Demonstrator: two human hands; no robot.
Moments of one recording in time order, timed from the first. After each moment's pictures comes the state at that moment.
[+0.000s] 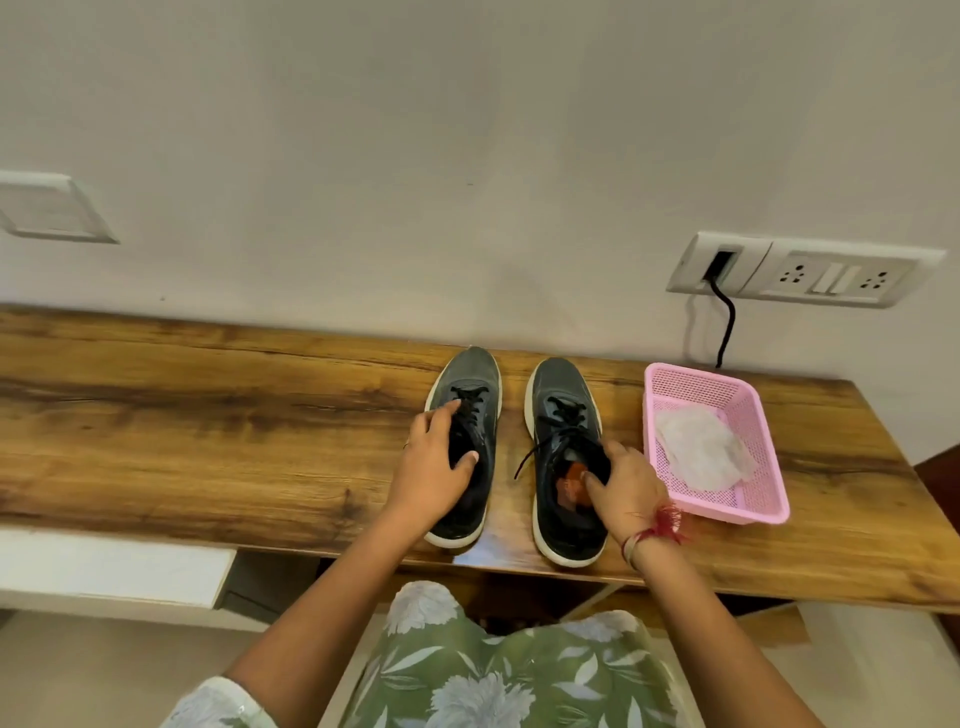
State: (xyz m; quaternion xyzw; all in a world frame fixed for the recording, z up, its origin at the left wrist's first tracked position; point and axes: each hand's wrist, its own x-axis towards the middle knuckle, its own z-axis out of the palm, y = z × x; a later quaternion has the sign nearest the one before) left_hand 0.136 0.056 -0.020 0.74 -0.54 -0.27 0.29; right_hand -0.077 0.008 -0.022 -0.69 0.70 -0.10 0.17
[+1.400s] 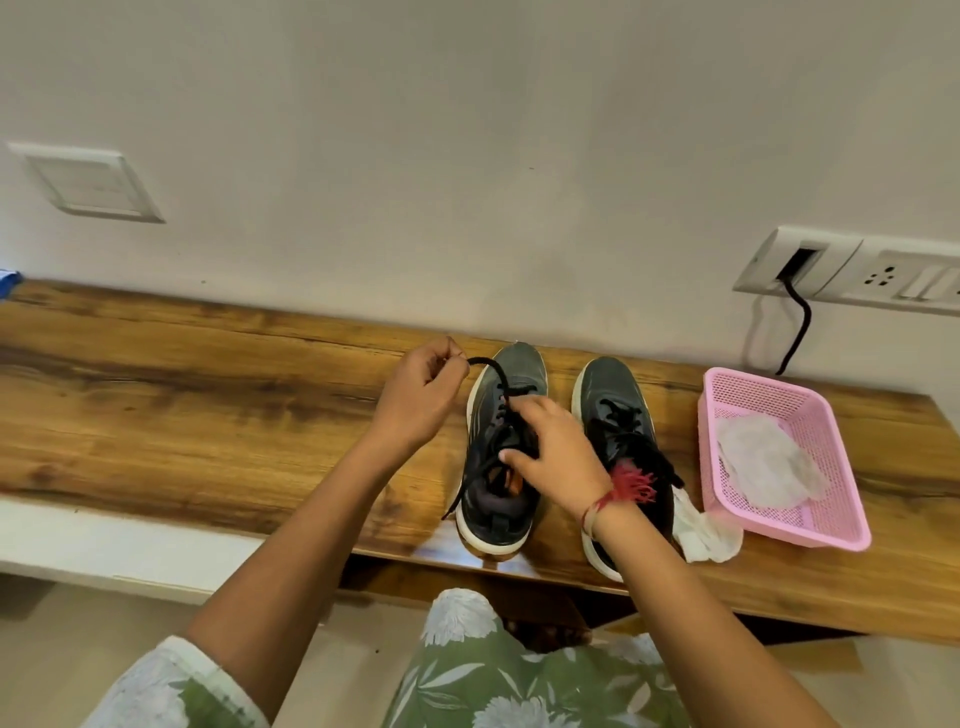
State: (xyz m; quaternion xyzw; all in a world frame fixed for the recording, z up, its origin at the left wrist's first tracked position) left_hand 0.206 0.032 0.029 0.61 -0.52 -0.31 0.50; right_hand 0.032 0.001 -0.007 -0.83 0.47 -0.12 0.27
